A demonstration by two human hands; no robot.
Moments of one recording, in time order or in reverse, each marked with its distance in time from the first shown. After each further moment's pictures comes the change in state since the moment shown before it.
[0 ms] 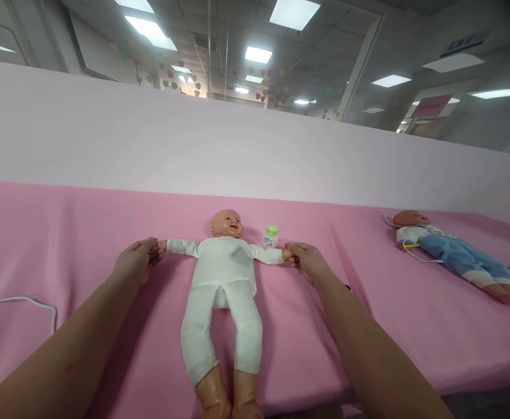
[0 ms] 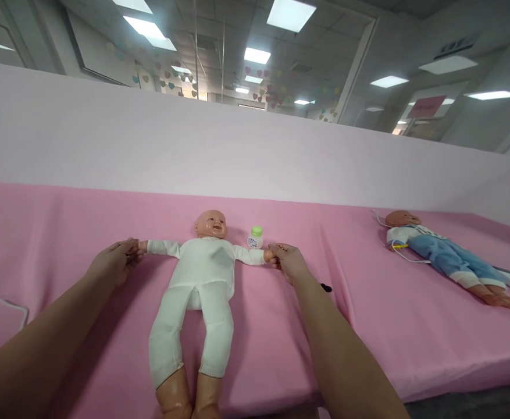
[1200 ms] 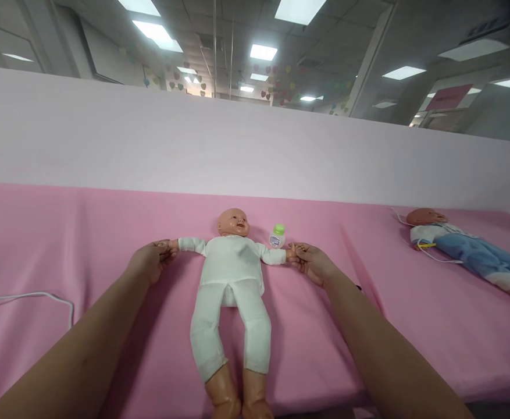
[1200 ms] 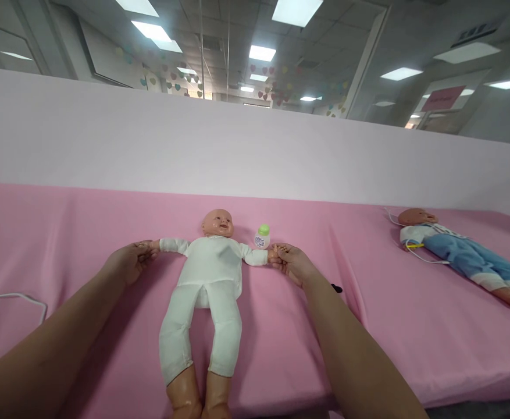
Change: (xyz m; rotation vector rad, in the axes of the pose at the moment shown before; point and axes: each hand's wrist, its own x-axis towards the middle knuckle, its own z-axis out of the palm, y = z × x) left_hand 0.007 -0.006 -0.003 0.007 -0.116 -0.098; right_hand 0.004 0.010 -0.005 0.231 -0.158 0.125
